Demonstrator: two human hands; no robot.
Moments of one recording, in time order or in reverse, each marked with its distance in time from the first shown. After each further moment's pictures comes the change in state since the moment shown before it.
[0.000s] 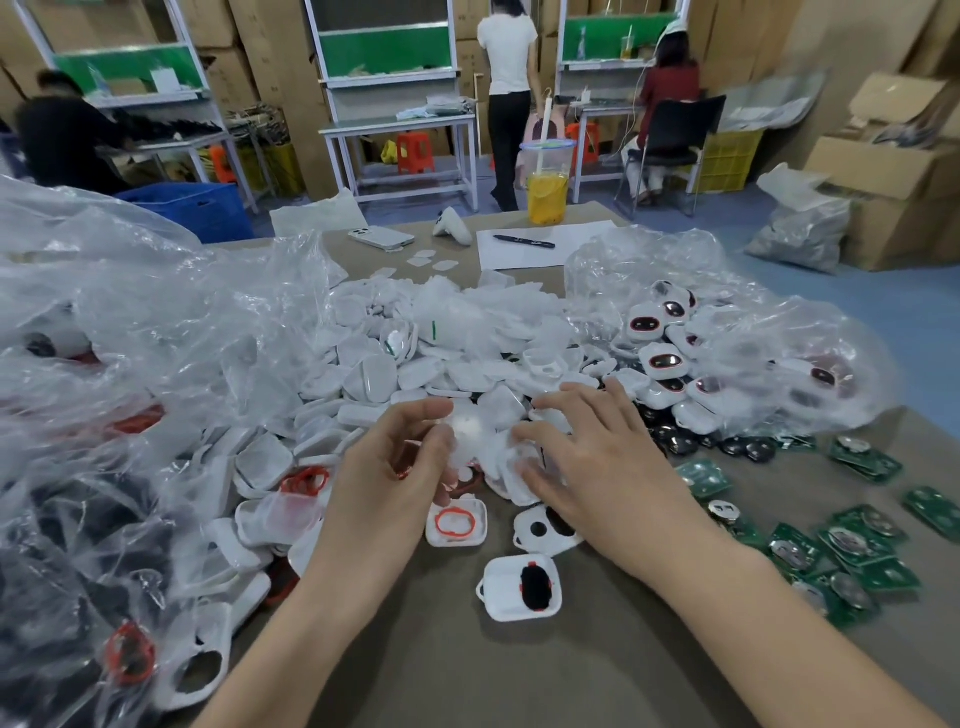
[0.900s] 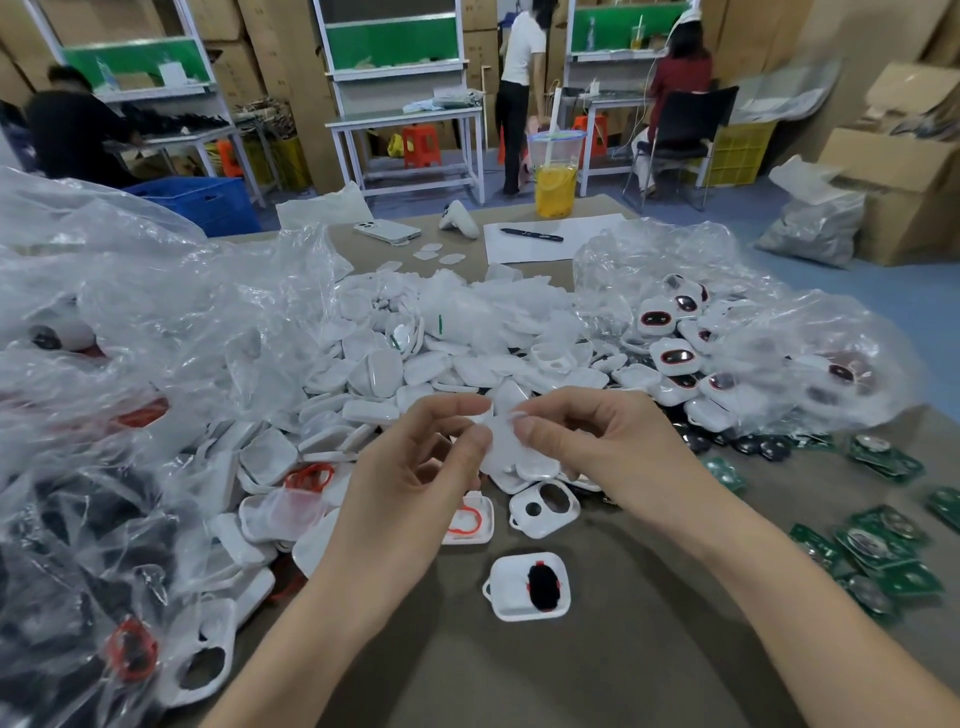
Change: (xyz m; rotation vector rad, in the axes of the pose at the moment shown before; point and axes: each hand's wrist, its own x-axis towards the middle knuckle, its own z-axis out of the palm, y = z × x) left_hand -0.005 0.006 0.002 0.004 -0.089 0.075; right_hand 0.016 -0.003 -0.022 1.272 -0.160 0.446
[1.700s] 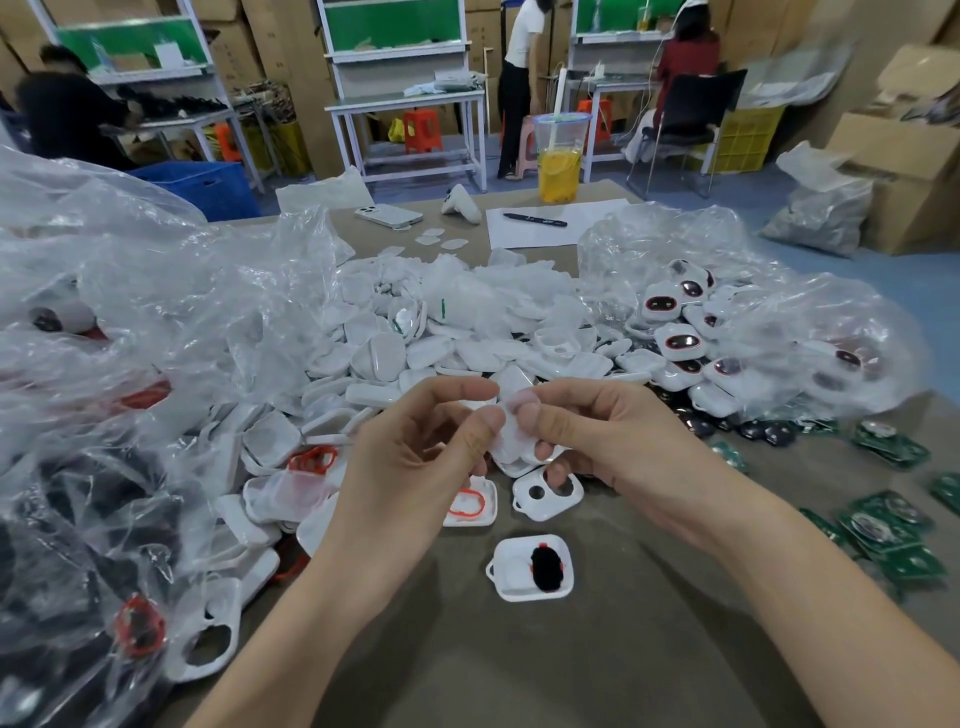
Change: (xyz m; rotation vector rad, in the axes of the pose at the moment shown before) left_hand -0.003 0.007 -0.001 -0.127 -0.037 0.033; right_hand -0.002 -0.002 0.001 0.250 -0.157 0.110
